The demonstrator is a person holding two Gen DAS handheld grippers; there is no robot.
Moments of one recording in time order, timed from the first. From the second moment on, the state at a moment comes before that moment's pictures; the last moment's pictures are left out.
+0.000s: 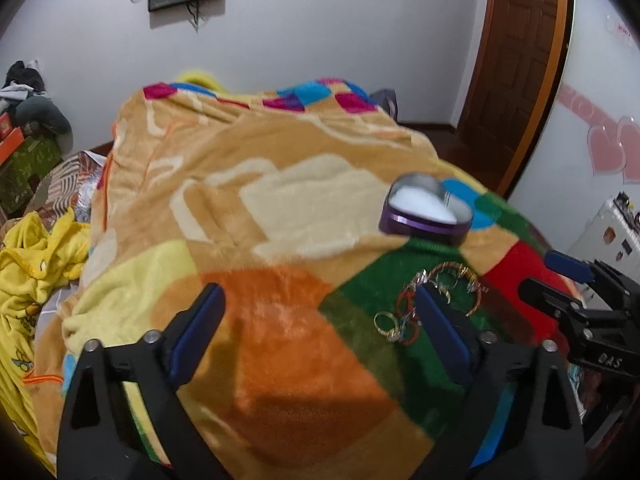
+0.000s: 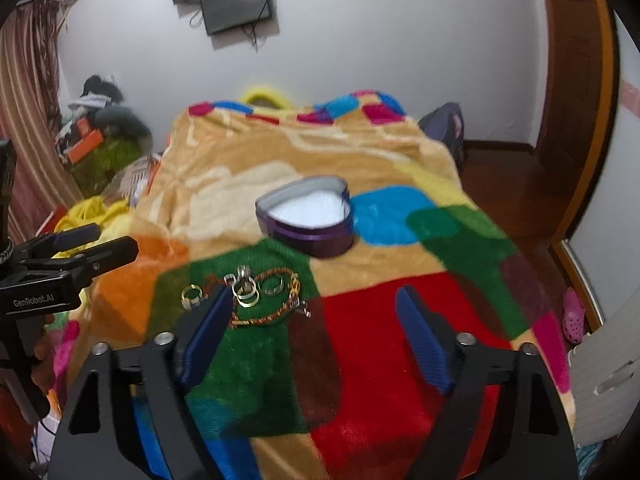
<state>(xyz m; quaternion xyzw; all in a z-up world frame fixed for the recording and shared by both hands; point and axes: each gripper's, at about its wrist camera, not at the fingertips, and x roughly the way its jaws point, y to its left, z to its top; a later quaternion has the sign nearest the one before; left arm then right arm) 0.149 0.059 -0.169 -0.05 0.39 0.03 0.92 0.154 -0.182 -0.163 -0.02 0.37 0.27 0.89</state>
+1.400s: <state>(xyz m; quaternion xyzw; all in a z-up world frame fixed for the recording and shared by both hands) 0.177 0.047 -0.193 -0.08 0.47 -0.05 0.88 0.184 -0.154 -0.168 -0.06 0.37 0.31 0.87</state>
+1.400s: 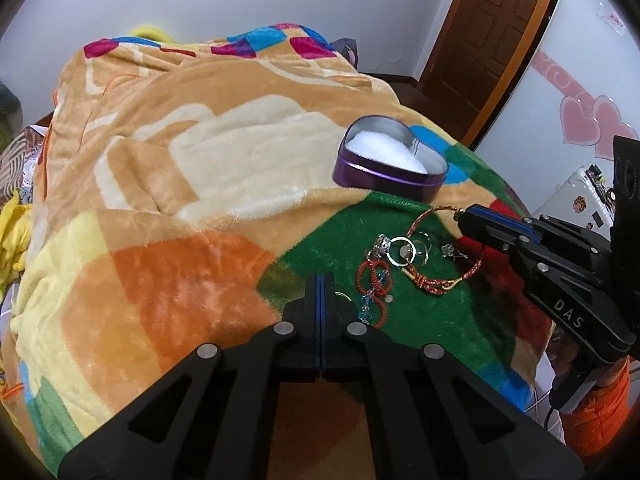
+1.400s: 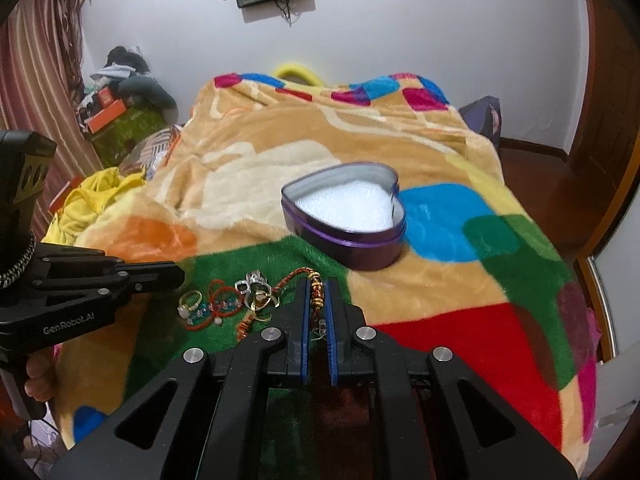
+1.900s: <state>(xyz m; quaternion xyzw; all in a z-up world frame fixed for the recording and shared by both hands) 0.174 0.031 -0.210 -0.05 0.50 -0.06 0.86 0.172 -0.167 -0.146 -0.05 0.34 0.29 0.89</state>
